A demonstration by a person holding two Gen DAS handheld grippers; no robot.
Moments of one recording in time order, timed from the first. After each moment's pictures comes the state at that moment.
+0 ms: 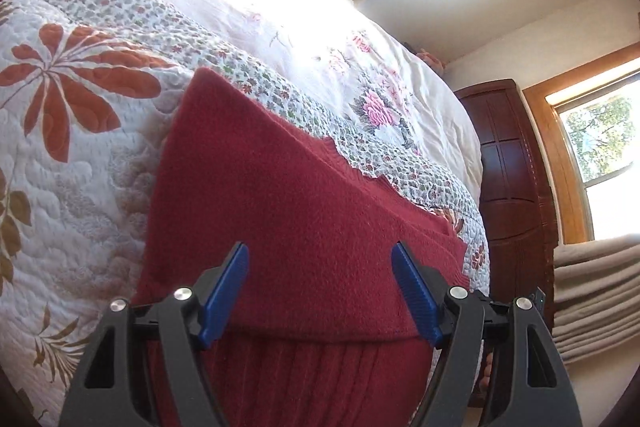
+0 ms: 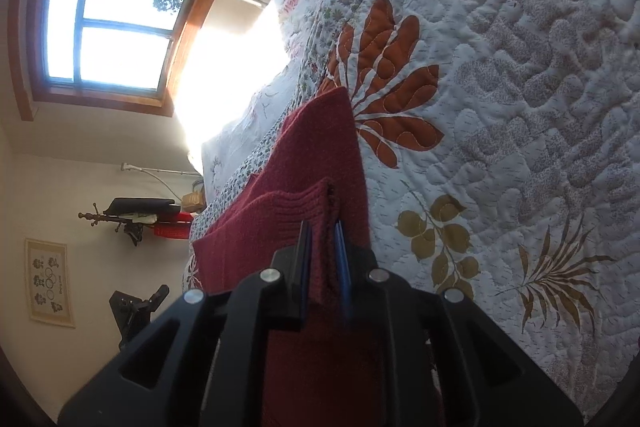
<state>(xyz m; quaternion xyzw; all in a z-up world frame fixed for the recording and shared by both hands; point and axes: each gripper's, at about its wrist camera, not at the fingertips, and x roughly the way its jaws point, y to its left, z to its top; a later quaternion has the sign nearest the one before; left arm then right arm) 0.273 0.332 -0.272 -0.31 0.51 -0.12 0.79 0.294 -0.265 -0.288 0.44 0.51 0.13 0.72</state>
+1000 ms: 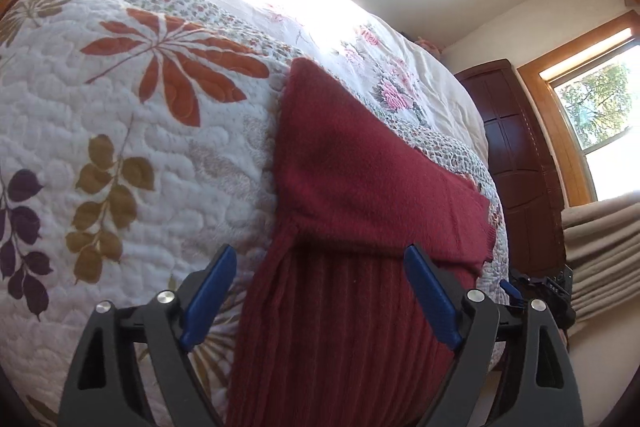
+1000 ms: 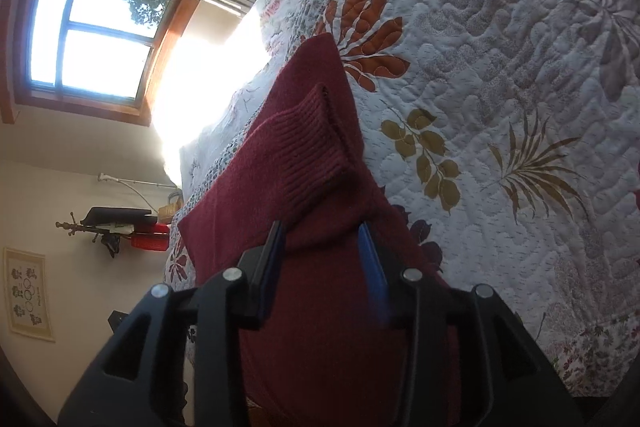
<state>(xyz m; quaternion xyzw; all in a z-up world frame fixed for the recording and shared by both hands) 0.181 0.426 -0.286 -0.26 0.52 -0.14 0.80 0.197 -0.217 -0.259 0.42 0.52 0.05 0.74</state>
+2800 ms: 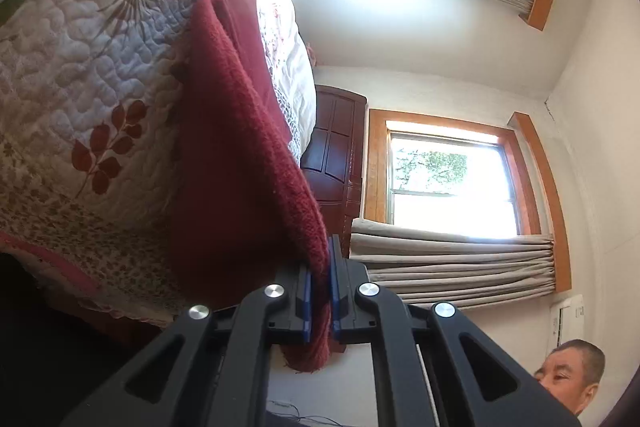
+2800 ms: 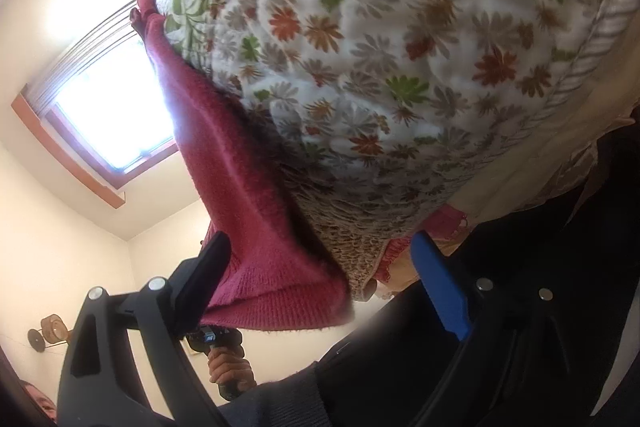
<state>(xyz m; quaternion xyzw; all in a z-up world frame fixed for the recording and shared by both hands) -0.047 0.403 -0.269 -0.60 0.40 -0.31 0.62 -0.132 -0.202 -0.482 0.71 0.48 0.17 0.48</state>
